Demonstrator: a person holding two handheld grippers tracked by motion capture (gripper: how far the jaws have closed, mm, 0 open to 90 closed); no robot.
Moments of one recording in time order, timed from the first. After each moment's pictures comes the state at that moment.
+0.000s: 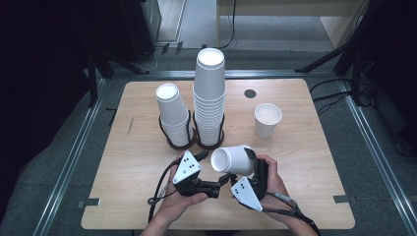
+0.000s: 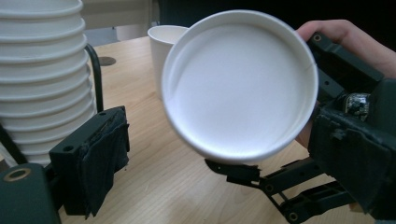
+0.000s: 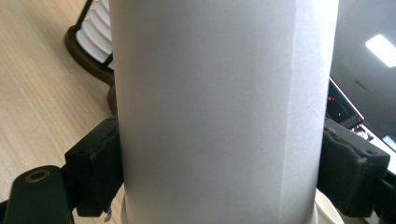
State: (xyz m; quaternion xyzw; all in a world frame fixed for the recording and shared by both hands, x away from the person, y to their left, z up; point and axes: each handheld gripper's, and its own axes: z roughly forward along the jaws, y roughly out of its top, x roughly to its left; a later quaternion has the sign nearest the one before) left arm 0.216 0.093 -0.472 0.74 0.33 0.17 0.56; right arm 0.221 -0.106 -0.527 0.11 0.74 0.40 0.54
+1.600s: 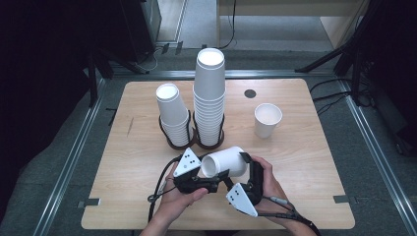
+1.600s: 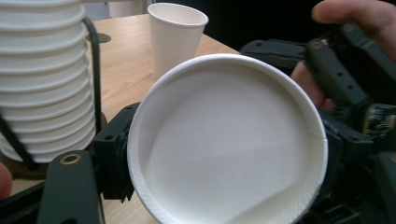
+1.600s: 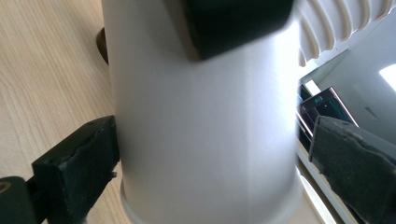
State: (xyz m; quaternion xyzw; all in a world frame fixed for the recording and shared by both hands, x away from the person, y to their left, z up) left arm 0.226 0.101 -0.474 0.74 0.36 0.14 0.55; right arm 0.213 -0.101 -0.528 0.06 0.75 0.39 0.53
